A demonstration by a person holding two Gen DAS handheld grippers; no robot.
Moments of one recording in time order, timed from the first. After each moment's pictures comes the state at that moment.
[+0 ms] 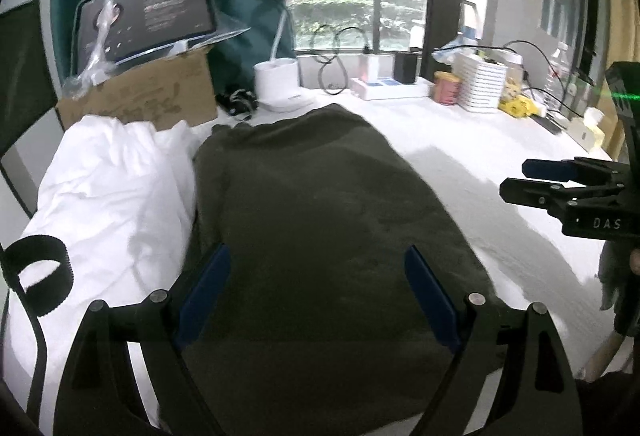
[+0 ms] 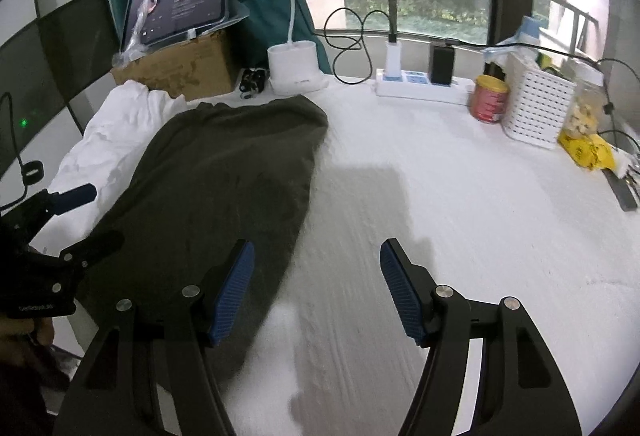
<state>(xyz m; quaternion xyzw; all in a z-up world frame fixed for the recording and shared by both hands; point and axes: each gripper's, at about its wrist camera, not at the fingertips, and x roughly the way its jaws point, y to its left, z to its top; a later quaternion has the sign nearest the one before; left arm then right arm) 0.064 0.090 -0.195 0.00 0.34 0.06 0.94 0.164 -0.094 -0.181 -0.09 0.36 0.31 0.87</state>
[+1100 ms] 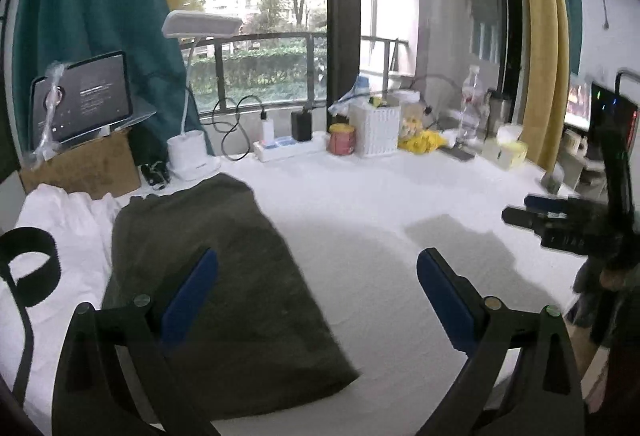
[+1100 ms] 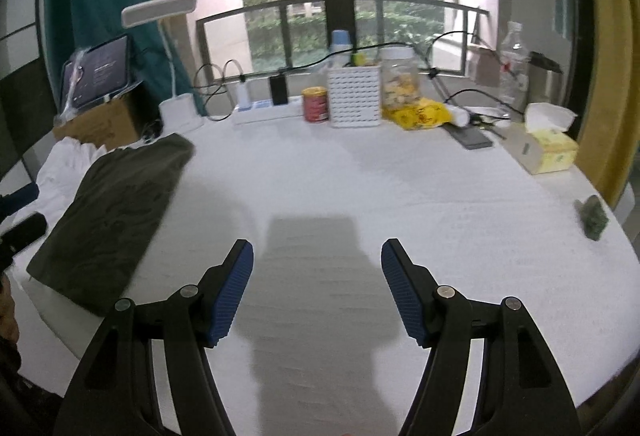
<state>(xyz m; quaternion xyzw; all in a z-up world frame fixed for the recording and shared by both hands) 0.036 -0.013 -0.151 0.00 0.24 -0.04 0.97 0.111 -0.285 -0.164 -0.03 0.30 0.16 0.94</state>
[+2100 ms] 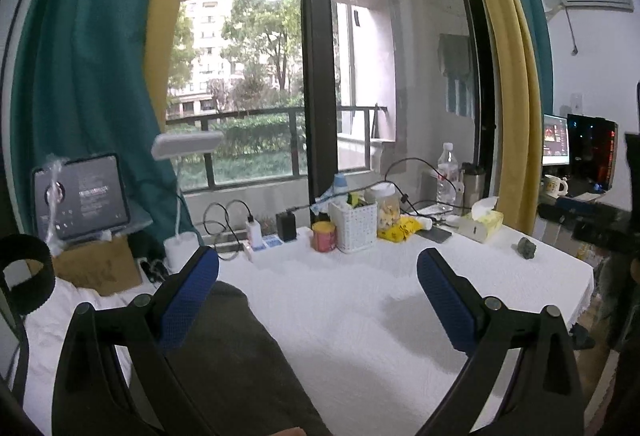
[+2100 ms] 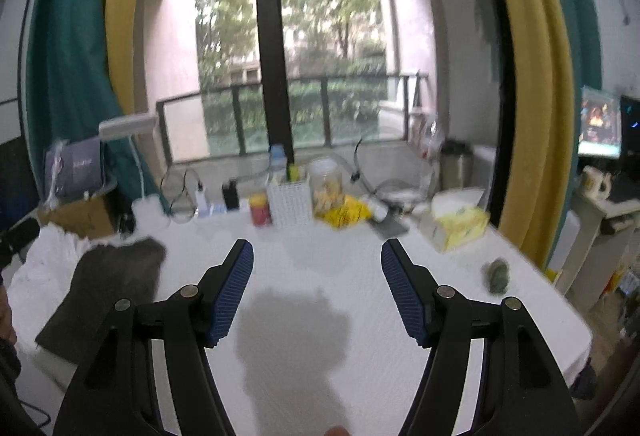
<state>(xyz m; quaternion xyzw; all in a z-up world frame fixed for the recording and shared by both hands) 0.020 -0.028 -0.065 0.03 0.12 -0.06 0.99 0.051 -0.336 -0.049 0.01 0.15 0.07 0.99</state>
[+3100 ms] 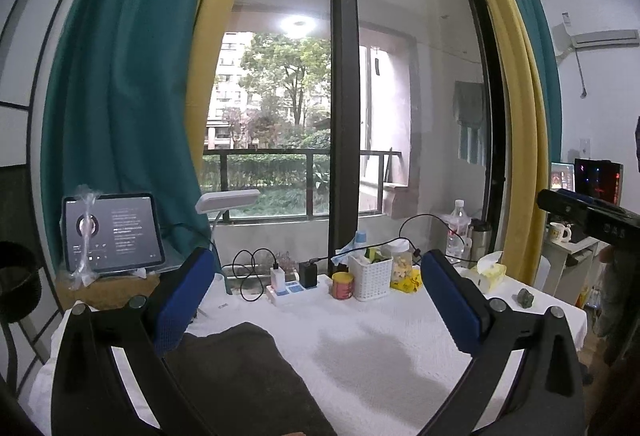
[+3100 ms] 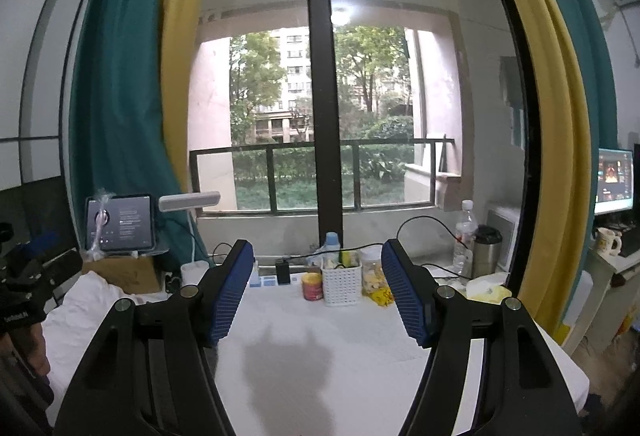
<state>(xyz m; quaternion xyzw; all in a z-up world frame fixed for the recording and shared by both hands) -0.012 0.008 -0.018 0.00 0.05 -0.04 1.00 0.014 -0.265 0.030 0.00 0.06 0.13 0.99</state>
